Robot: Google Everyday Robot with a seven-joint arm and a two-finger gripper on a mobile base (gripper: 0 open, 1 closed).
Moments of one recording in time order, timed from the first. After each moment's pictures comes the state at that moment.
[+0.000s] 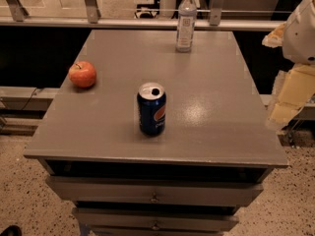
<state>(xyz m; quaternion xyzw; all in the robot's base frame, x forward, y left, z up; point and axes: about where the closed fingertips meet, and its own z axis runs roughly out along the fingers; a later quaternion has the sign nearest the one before) 0.438 -0.215 0.981 -0.60 0.78 -0.04 0.17</state>
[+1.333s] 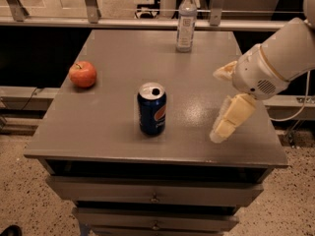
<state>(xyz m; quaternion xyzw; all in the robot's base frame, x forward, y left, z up) 0.470 -0.144 0.896 -0.59 0.76 0.14 0.24</state>
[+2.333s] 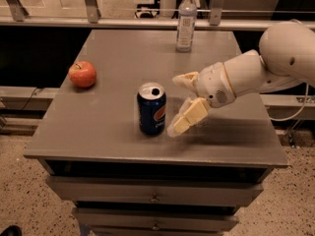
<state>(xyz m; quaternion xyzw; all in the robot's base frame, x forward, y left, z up) 0.508 -0.052 0.863 -0.56 0.68 0.32 0.35</state>
